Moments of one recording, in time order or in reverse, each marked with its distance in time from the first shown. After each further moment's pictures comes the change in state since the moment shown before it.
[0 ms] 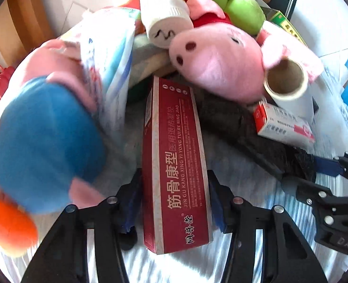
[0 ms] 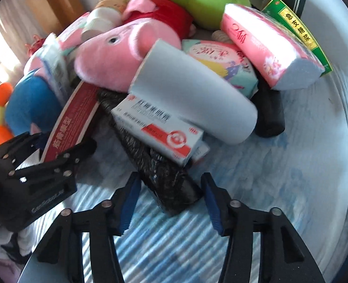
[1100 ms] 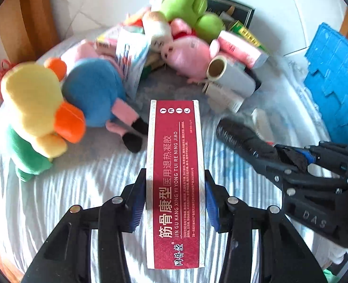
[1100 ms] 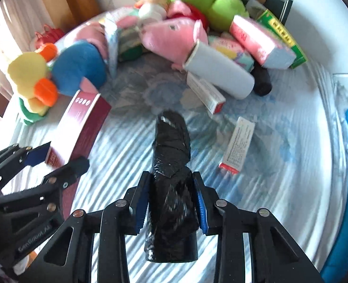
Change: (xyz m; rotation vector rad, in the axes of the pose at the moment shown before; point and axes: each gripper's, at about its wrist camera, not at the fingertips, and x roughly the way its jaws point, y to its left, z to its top) left arm -0.132 0.025 -0.095 0.052 -0.089 -0.108; right arm -0.099 0.057 -0.078 -0.003 -0.043 -0.093
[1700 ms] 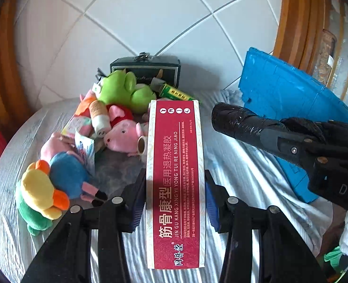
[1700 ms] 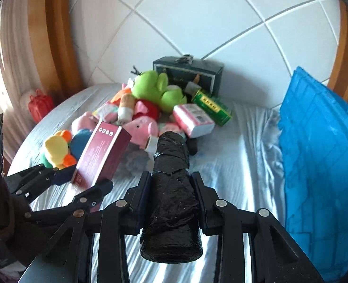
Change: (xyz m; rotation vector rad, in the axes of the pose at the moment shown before) left arm -0.107 -0.095 0.062 0.220 -0.272 -0.180; right arm -0.182 0.008 -0.012 0.139 -0.380 -0.189
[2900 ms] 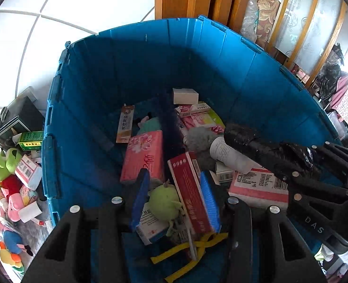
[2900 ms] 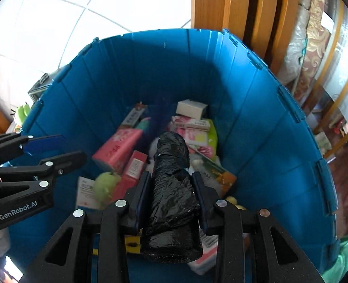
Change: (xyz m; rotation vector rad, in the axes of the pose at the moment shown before) left arm 0.119 -0.449 0.148 0.290 0.348 -0.189; right arm -0.116 -0.459 -0.060 0.328 0.201 -0.222
